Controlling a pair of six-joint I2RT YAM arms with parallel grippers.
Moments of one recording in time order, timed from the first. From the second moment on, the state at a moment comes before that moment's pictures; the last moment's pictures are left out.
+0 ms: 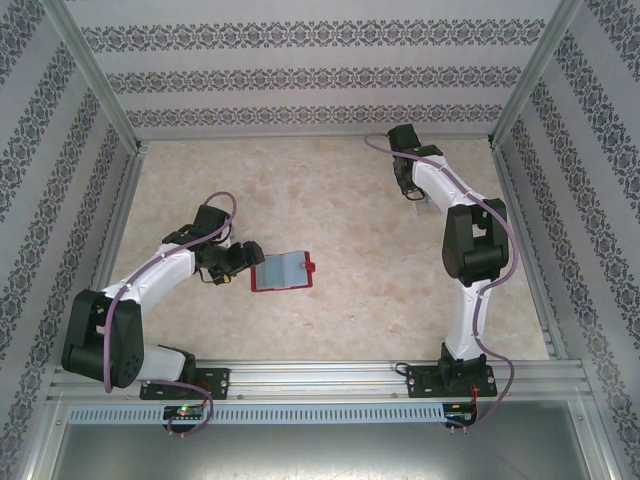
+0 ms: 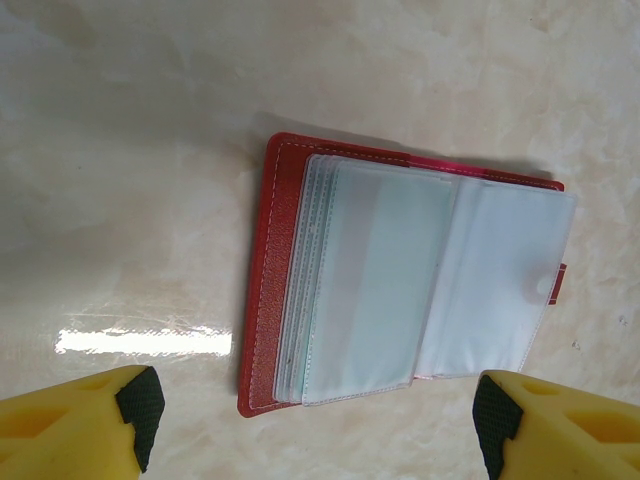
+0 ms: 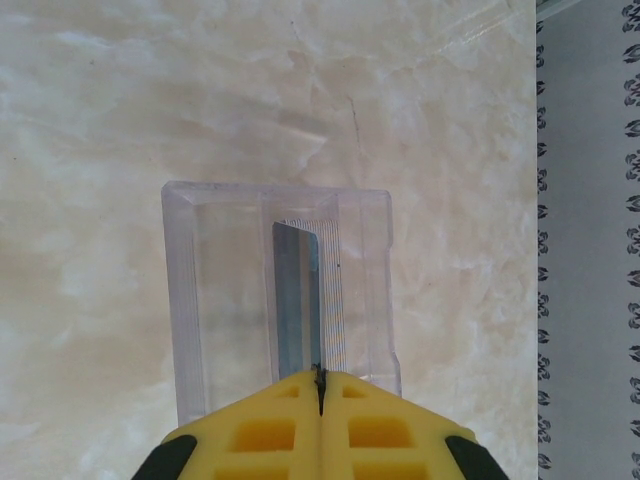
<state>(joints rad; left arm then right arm) -0.21 1.36 0.80 -0.60 0.32 -0.63 0.19 2.08 1.72 -0.77 0.55 -0.03</state>
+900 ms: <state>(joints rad) -0.21 1.41 0.79 -0.57 0.33 -0.63 0.18 2.12 1.73 -0.78 0.55 0.00</state>
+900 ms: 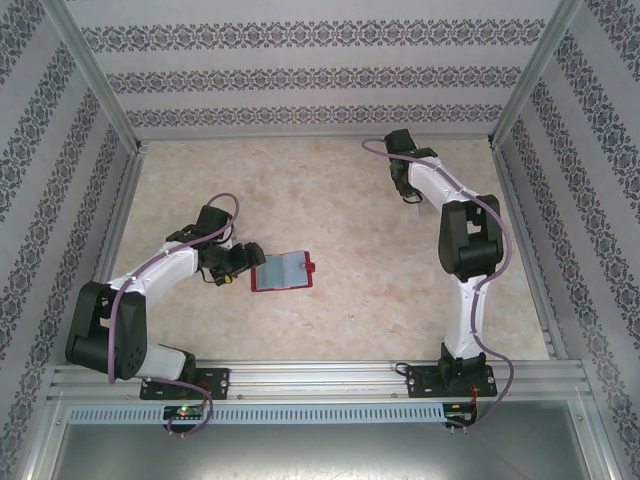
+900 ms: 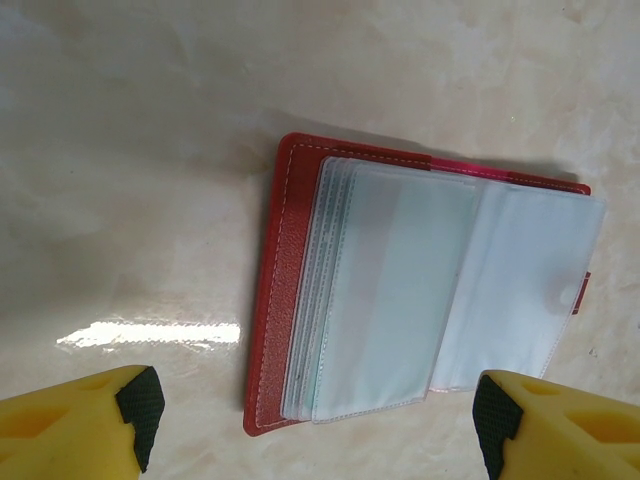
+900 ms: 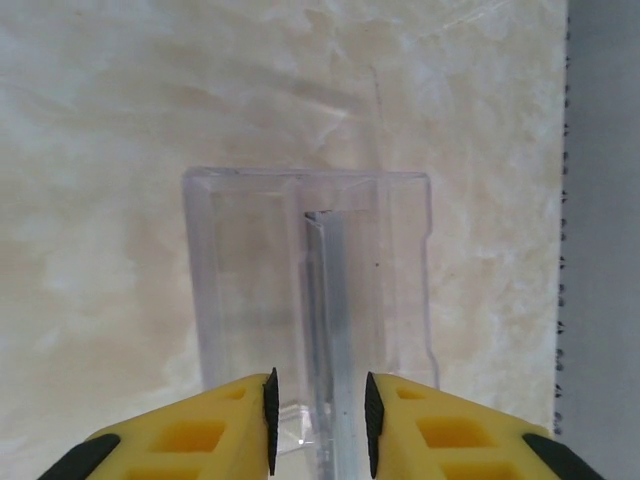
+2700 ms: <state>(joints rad) -0.21 1.41 0.79 -0.57 0.35 -0.64 -0.13 2.05 1.56 -0.60 -0.41 0.27</state>
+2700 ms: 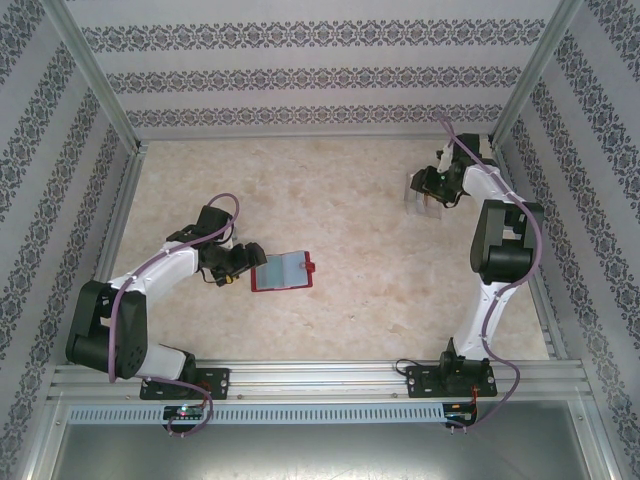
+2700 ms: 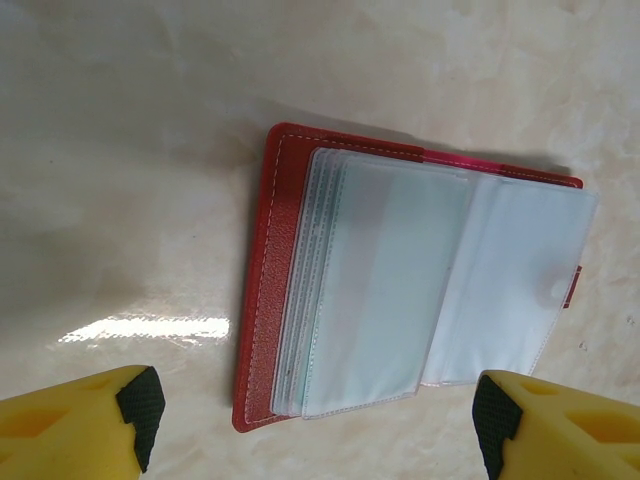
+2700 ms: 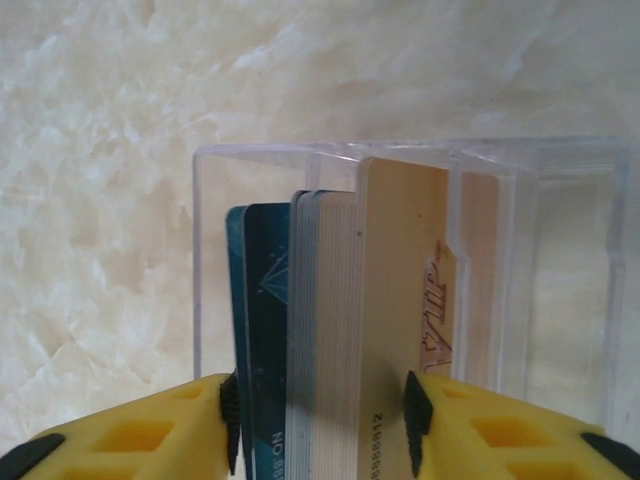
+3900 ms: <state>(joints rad) -0.21 1.39 0.79 -0.57 0.35 -0.66 -0.16 1.93 1.42 -0.48 -0.42 0.34</state>
